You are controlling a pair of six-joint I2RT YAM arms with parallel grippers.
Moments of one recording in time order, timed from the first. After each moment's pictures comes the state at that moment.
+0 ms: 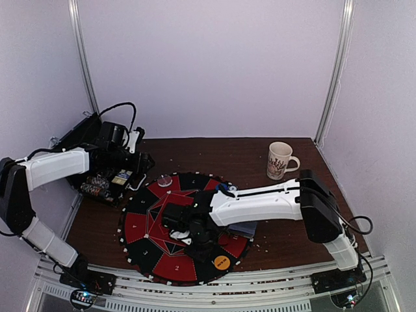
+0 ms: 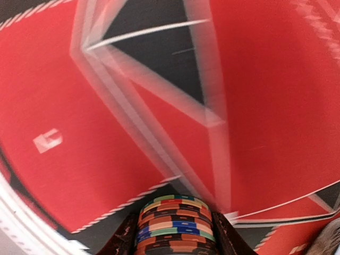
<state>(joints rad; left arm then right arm) -0.37 1.47 1.03 -0.26 0.12 -0.09 1.29 2.27 1.84 -1.06 0.01 0.18</state>
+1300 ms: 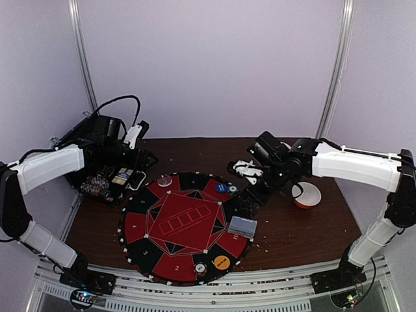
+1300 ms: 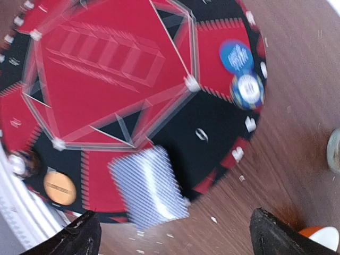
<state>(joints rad) -0.37 1.42 1.07 -0.31 0.28 0.06 0.88 1.56 1.30 -0.81 -0.02 -0.06</state>
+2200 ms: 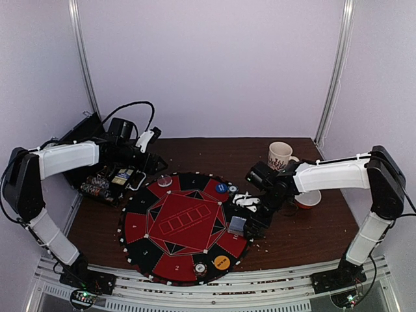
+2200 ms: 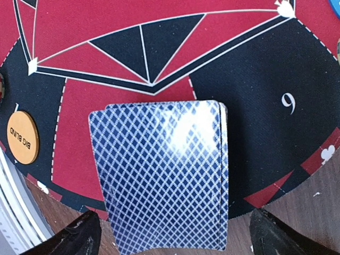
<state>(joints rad) -0.38 1.61 1.15 -0.28 0.37 0.13 0.80 1.70 1.06 -0.65 -0.21 -0.31</state>
